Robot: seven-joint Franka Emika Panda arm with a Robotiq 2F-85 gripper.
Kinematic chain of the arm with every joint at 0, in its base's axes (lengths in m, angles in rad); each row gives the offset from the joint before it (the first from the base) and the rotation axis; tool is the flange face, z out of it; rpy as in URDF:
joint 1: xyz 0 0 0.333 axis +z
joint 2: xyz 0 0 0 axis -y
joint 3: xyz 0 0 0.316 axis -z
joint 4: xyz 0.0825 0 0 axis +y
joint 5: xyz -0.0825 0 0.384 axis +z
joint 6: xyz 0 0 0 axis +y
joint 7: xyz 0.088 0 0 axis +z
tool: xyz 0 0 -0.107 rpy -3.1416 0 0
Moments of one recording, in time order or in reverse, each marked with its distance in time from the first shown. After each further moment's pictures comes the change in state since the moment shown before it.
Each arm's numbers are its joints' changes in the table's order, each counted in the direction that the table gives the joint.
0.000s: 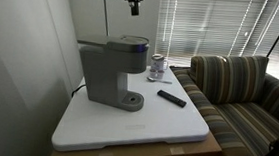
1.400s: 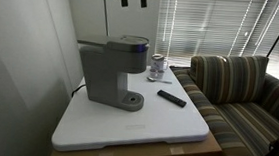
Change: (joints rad) arm 0.005 0.019 0.000 0.000 -0.004 0.008 -0.012
